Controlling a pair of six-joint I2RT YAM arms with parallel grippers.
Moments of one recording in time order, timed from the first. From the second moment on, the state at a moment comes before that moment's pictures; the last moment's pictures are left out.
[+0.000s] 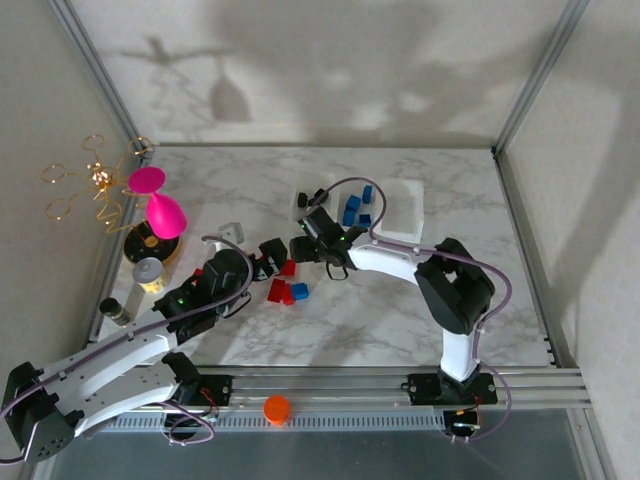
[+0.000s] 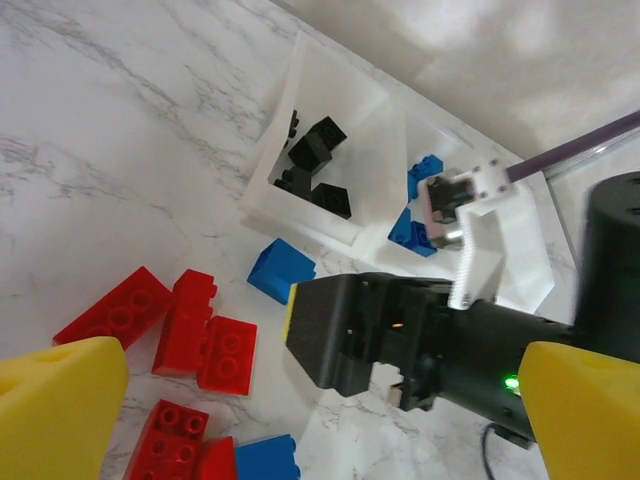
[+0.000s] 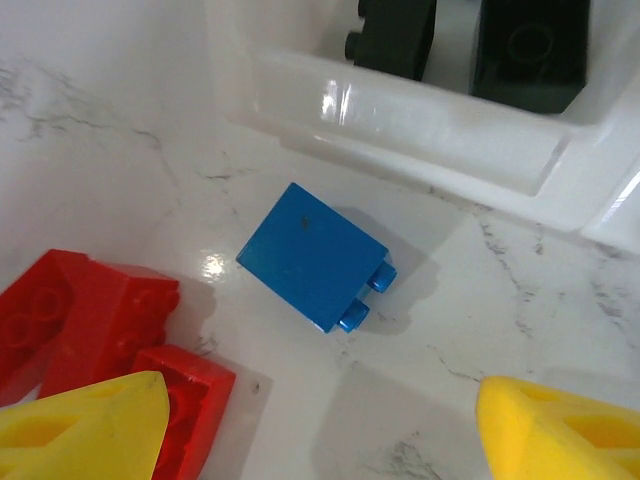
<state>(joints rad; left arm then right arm) -0.76 0.86 0.61 -0.20 -0.42 -0.87 0.85 1.90 1.26 -0.30 0.15 0.56</state>
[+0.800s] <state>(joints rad) -0.76 0.81 0.57 -0.25 -0.48 -0.89 0.86 2.13 1.43 -0.29 0.31 0.74</state>
